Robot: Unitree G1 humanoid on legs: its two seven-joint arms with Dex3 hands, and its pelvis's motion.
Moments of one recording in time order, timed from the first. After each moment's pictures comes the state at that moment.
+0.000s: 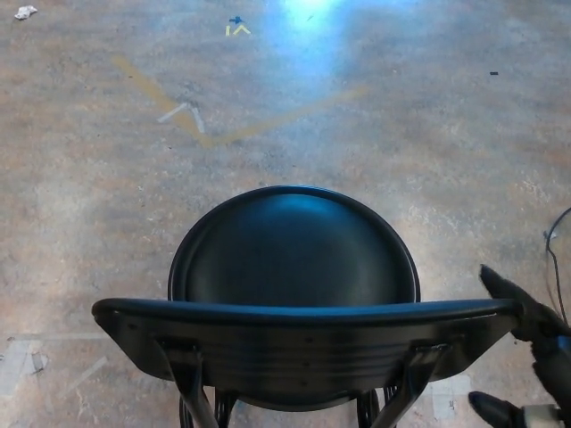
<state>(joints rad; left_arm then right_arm) -0.09 0.23 0.40 1.36 -0.02 -0.08 -0.04 0.07 -0.49 0.13 0.34 -0.45 -0.58 -0.15</state>
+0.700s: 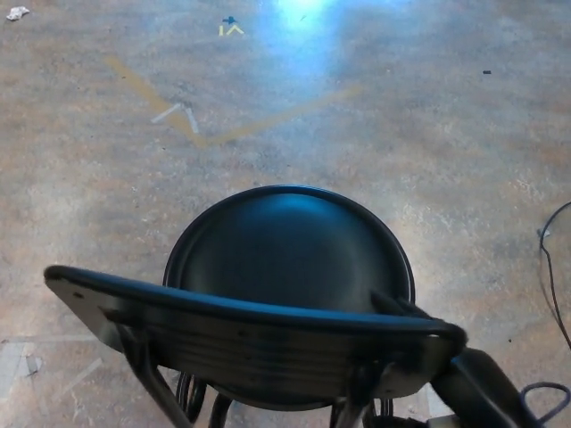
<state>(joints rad) -0.09 0.25 0.40 1.36 -0.02 -0.08 -0.04 -0.02 -0.36 0.34 0.38 -0.55 -0.54 -0.15</state>
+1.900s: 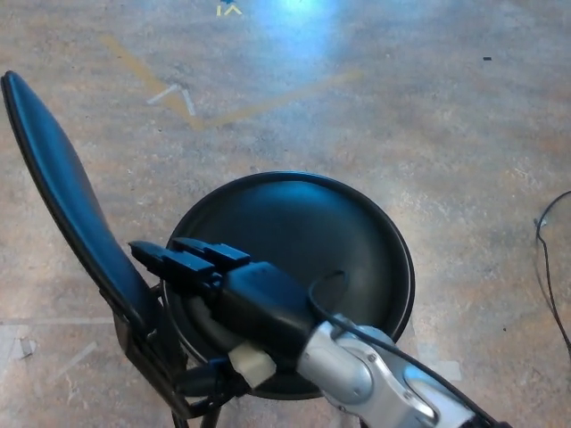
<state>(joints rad) -0.10 0.26 0.37 1.36 -0.01 -0.09 -0.04 -0.51 0.01 0.59 0.53 -0.66 -0.36 0.01</state>
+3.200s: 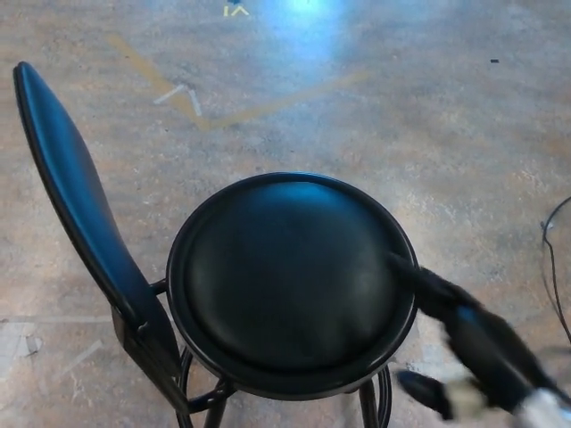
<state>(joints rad) -0.10 0.25 0.38 1.36 -0.01 -0.10 -0.04 -0.06 -0.38 0.19 0.47 -0.53 -0.52 -0.11</state>
